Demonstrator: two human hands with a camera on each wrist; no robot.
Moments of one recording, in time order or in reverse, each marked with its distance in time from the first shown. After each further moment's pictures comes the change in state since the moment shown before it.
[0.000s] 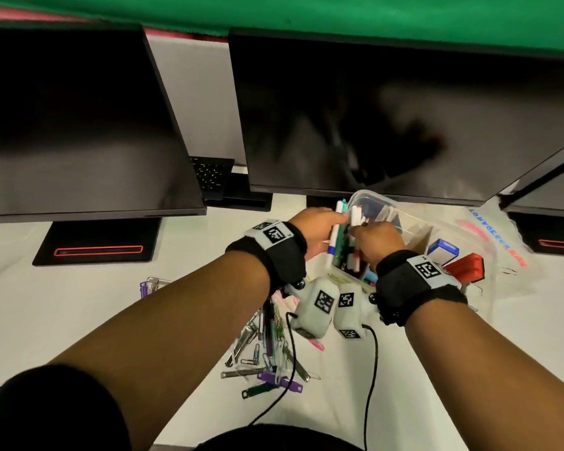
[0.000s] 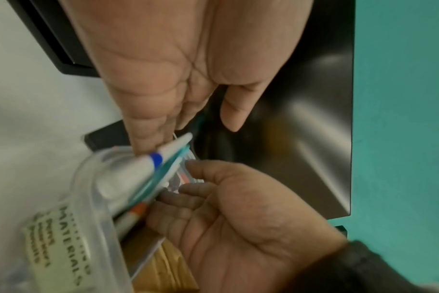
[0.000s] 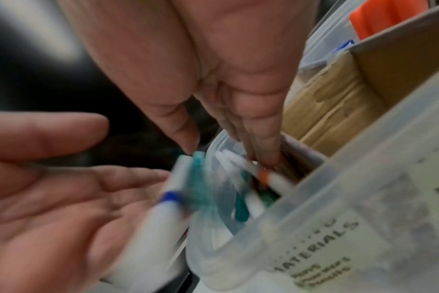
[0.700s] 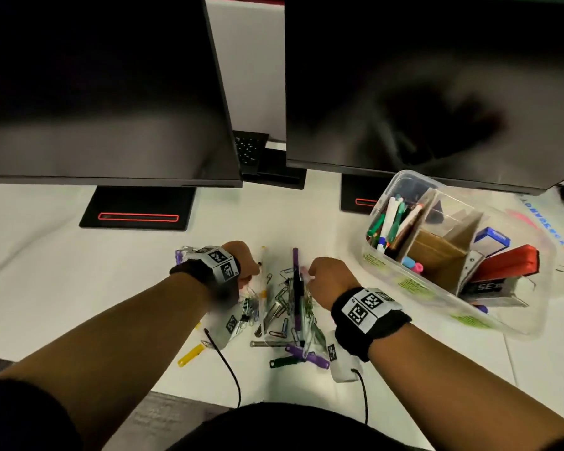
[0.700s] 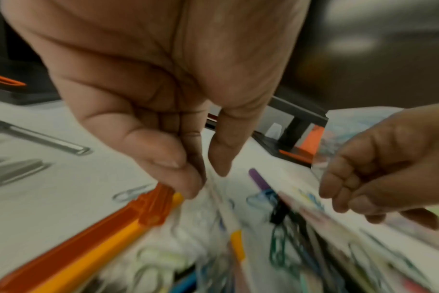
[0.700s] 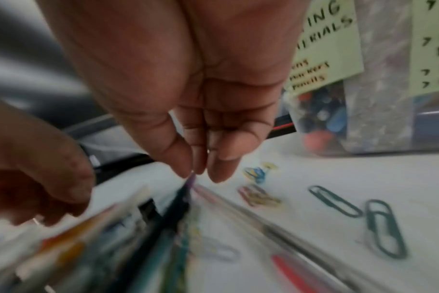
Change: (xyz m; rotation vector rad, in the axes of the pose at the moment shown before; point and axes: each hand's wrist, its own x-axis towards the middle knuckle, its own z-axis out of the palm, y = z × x) left_hand -0.026 -0.096 -0.164 1.097 0.342 -0.412; right_hand -0.063 0.032 0.117 -0.639 -0.414 -0.351
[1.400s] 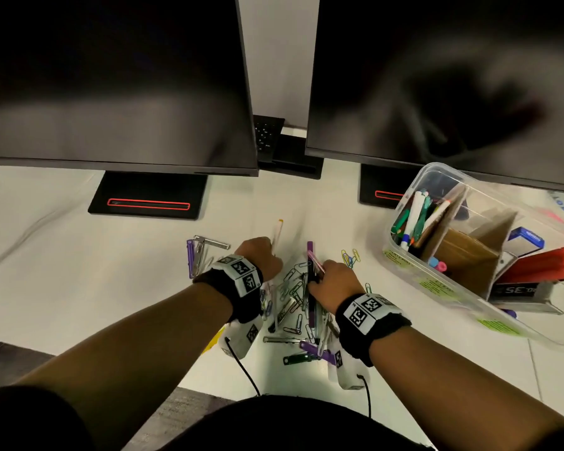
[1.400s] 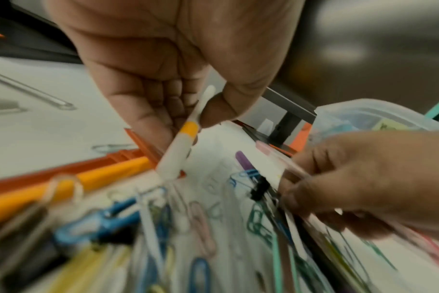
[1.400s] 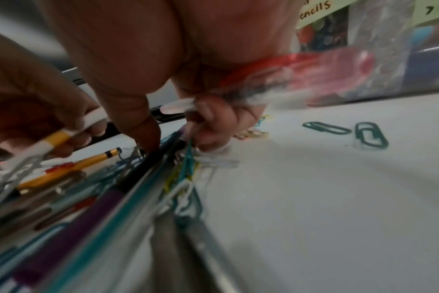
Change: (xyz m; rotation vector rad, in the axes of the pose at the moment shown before) left_hand 0.009 -0.005 0.022 -0.019 0.182 0.094; right_hand 0.016 0.002 0.037 0.064 0.002 0.090
